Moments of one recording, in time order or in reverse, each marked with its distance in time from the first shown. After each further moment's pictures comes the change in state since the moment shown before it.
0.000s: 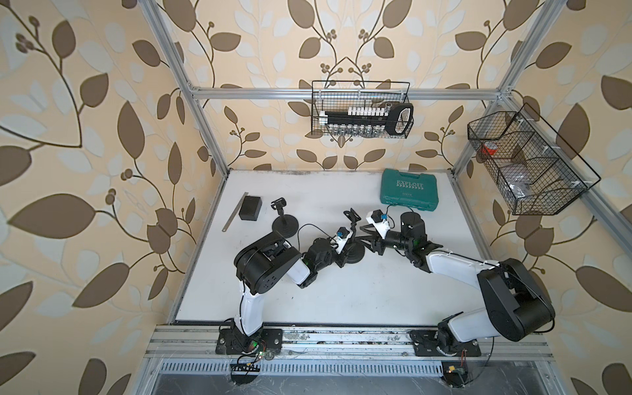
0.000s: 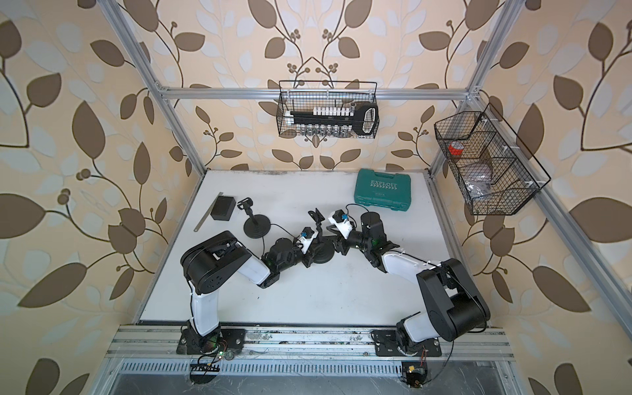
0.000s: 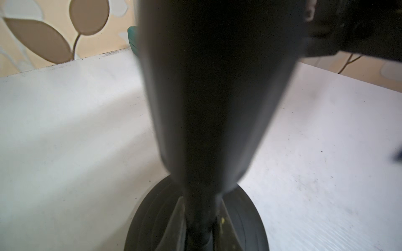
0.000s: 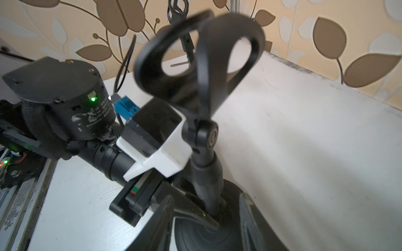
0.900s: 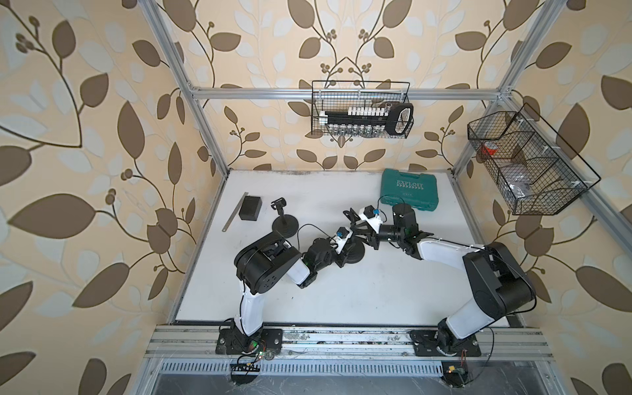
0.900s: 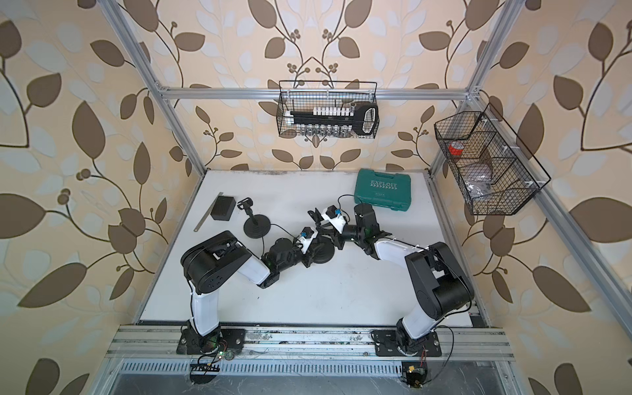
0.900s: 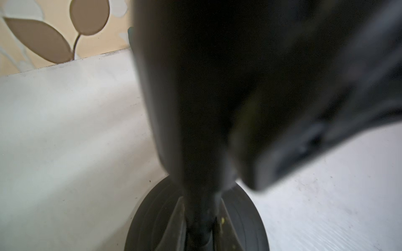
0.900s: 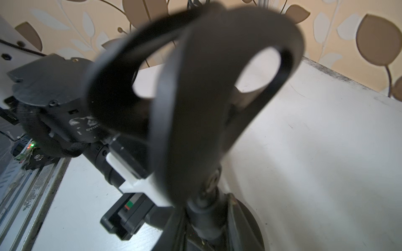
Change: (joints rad) left arm 0.000 0.002 -0.002 0.006 0.009 -0.007; right arm -0.004 0.142 0.132 -0.057 -0.123 -0.079
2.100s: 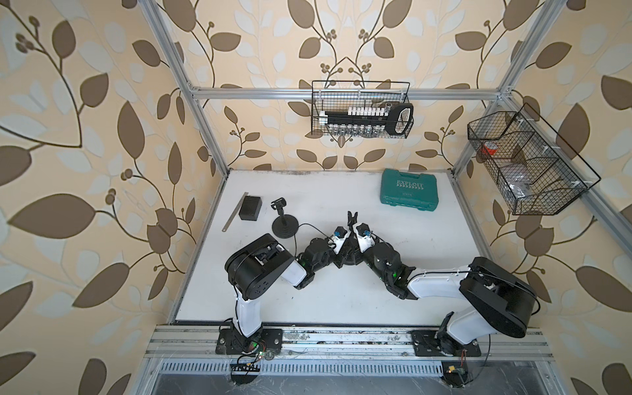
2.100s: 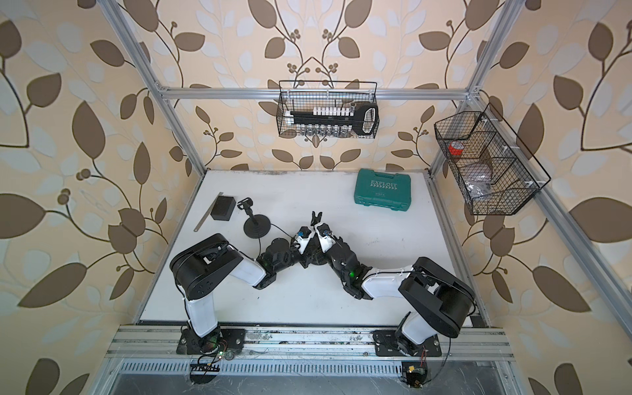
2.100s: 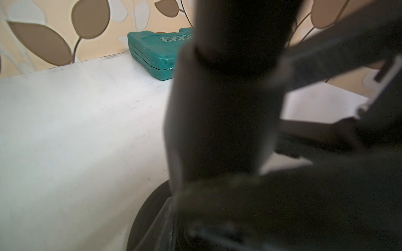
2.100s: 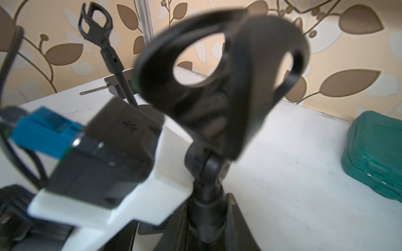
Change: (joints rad) left arm 0.000 -0.085 -0.032 -0.046 0.011 -0.020; right arm 0.480 -0.072 -0.286 0.475 1.178 0.328
